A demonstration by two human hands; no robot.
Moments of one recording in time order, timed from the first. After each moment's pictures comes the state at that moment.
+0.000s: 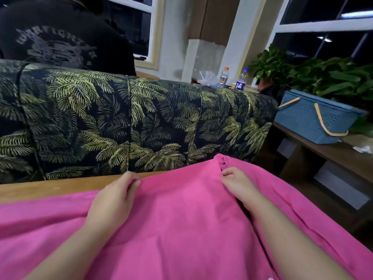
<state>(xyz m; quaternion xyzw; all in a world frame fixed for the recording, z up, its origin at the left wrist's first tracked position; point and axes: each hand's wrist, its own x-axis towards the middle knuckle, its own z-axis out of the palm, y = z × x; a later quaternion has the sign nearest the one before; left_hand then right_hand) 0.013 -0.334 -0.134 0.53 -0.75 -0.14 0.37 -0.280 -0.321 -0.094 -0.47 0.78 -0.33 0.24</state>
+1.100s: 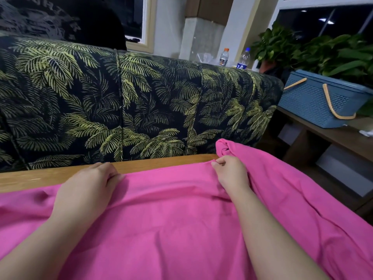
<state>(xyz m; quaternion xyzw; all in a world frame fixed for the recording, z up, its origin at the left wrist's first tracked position) 0.033 -0.353 -0.137 0.61 -0.75 -0.05 0.26 -0.265 -0.346 -0.130 -0.50 0.81 -0.30 0.05</state>
